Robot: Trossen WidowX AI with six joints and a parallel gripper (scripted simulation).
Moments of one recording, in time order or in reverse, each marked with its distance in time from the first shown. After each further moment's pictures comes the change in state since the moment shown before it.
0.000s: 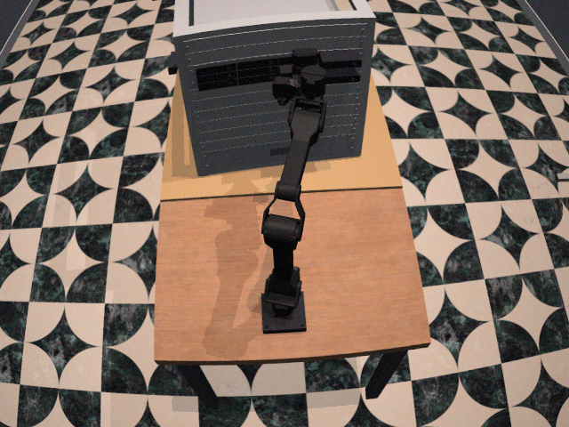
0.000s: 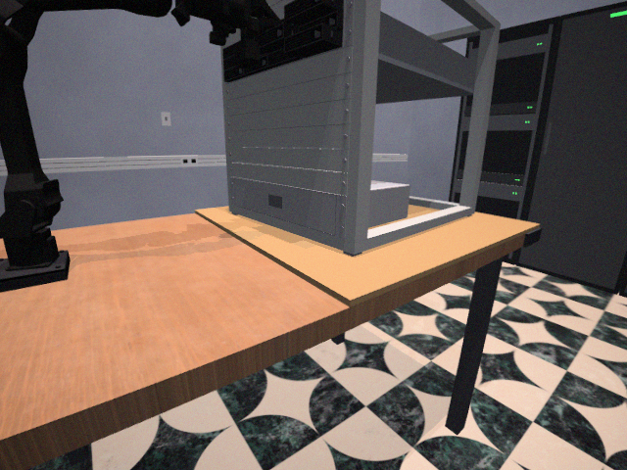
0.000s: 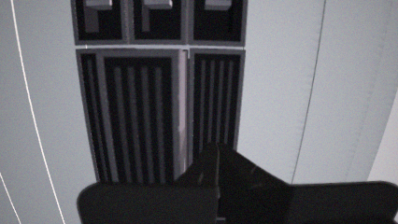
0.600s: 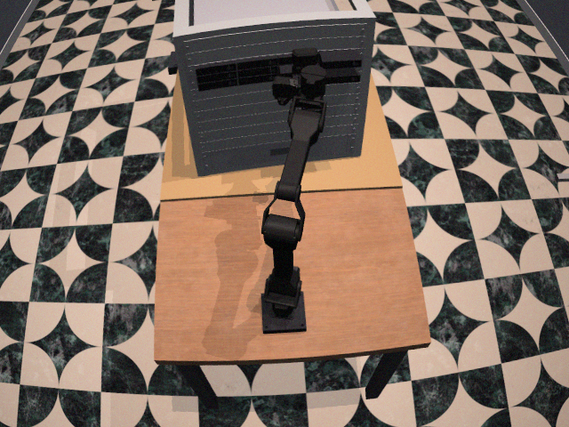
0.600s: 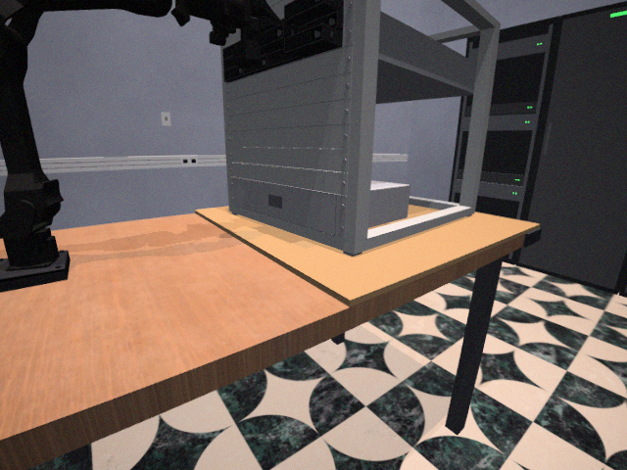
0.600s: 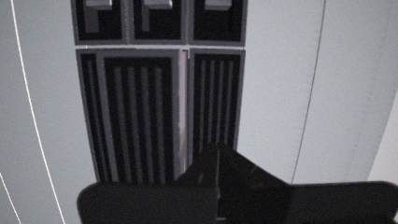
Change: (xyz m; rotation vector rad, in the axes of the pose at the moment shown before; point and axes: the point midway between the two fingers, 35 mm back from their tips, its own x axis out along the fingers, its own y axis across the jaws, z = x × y) arm 0.000 0.000 0.000 0.000 0.000 0.000
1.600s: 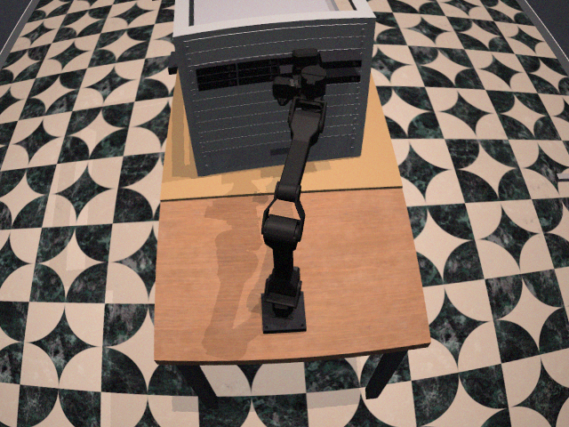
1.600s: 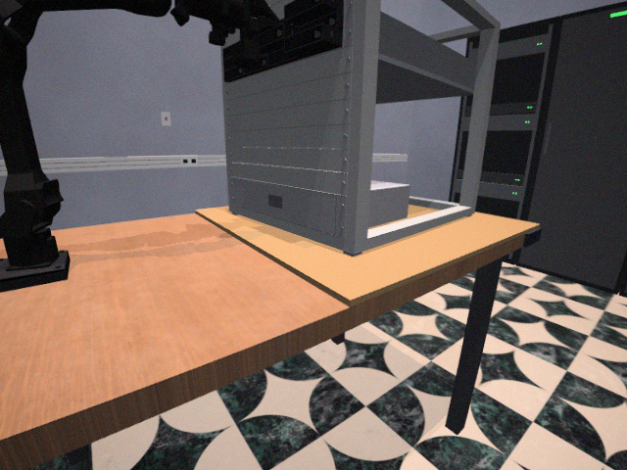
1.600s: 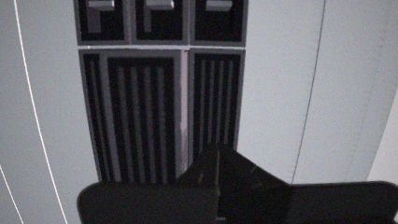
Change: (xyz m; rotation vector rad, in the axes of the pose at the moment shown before) arm -0.001 0.001 0.000 0.001 -0.001 0.002
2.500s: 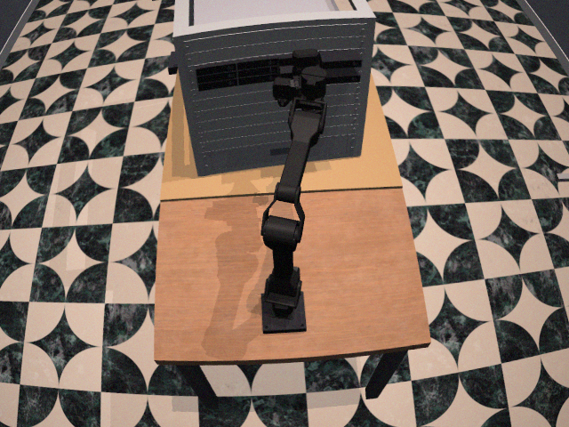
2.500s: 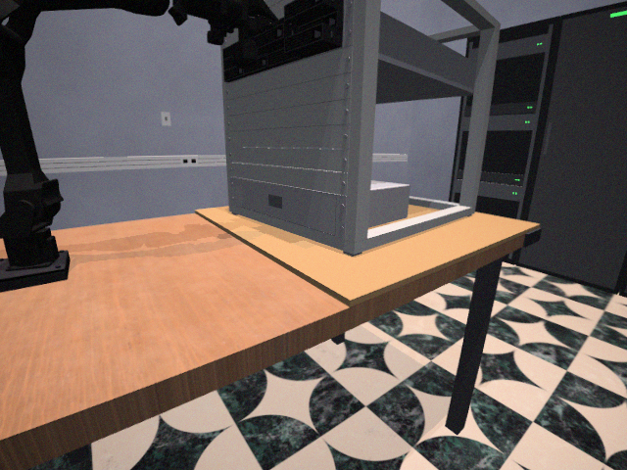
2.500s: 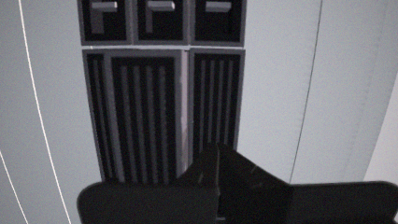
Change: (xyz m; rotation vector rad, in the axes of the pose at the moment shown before) arm -0.003 0.000 0.000 0.001 0.000 0.002
